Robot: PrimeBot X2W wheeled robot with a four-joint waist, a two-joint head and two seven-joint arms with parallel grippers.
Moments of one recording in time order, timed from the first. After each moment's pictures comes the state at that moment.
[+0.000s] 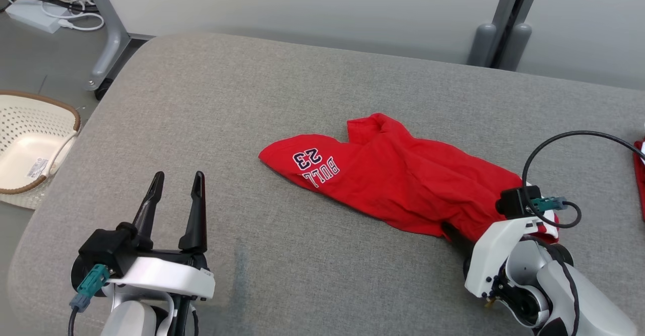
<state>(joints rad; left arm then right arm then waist) -0.15 0.06 -0.06 0.24 -0.29 -0.09 -0.26 -0.44 -0.22 0.51 0.63 0.76 0.13 0.23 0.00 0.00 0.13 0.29</state>
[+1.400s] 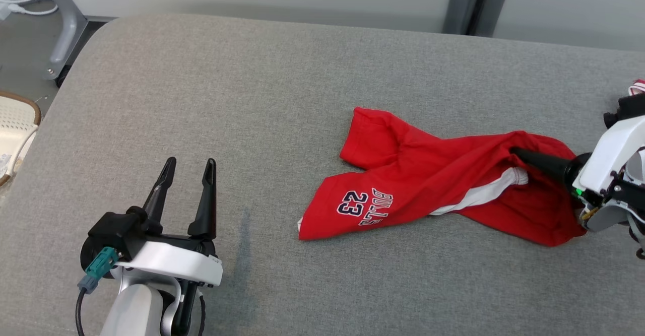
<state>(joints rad) -0.21 0.06 -0.08 0.28 -0.29 -0.11 -0.26 -0.59 -0.42 0.25 0.51 1.31 0.13 0.74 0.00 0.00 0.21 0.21</state>
